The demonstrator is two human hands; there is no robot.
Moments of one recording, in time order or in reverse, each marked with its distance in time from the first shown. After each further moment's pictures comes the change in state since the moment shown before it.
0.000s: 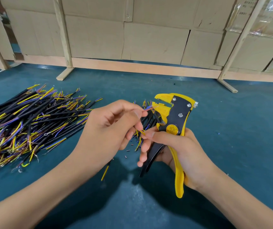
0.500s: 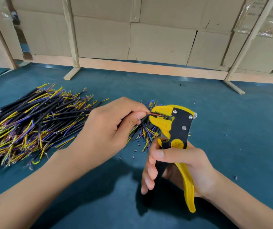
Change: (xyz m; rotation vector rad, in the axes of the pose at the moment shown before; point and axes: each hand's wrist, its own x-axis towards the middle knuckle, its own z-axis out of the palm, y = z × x) left_hand 0.009 -0.003 -0.028 0.746 -0.035 0.556; right_hand -0.003 0.014 -0.005 0.153 -0.433 0.110
